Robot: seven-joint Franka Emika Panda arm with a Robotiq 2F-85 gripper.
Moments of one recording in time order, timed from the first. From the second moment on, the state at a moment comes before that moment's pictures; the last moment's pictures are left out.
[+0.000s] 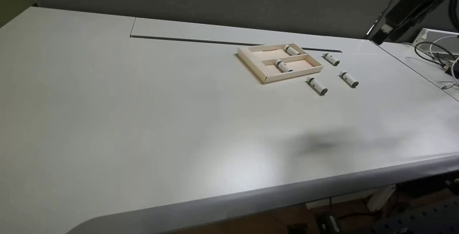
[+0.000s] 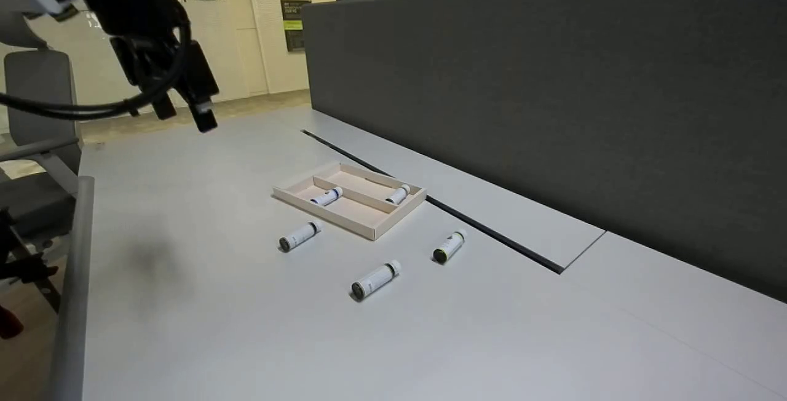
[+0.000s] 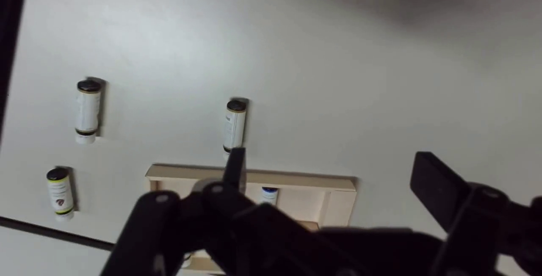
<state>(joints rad) 0.14 -0.15 -0.20 -2.66 0.14 2.63 -0.56</state>
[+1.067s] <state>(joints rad) -0.01 0.22 -0.05 -2.41 0.10 2.66 -0.53</state>
